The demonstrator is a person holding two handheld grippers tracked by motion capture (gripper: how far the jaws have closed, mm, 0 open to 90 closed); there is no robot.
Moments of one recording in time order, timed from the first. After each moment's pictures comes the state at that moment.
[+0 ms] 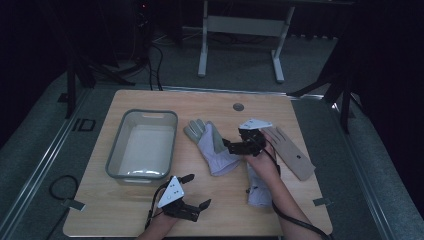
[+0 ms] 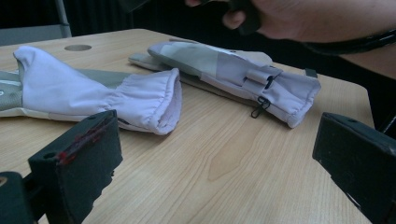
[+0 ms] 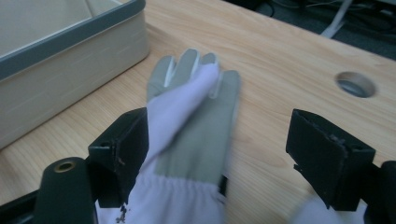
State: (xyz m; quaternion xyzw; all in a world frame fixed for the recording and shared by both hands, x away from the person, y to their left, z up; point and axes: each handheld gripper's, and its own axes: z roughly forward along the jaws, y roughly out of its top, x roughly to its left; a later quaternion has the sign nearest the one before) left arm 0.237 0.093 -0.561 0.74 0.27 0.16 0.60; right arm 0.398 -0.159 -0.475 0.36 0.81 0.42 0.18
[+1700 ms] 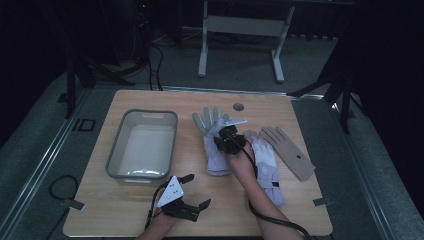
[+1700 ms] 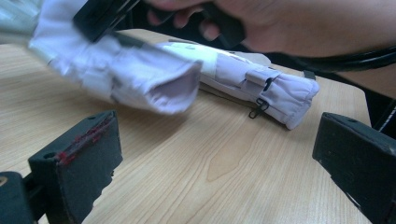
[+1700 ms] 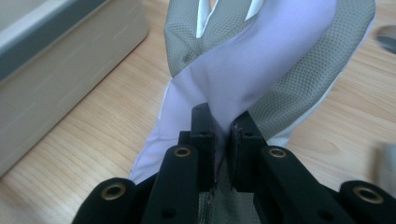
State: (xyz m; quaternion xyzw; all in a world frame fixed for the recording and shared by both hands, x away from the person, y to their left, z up) left arm 0.237 0.093 -0.561 0.74 0.27 0.15 0.60; right arm 0.396 -0.107 -0.476 0.45 0.80 0.35 0.17
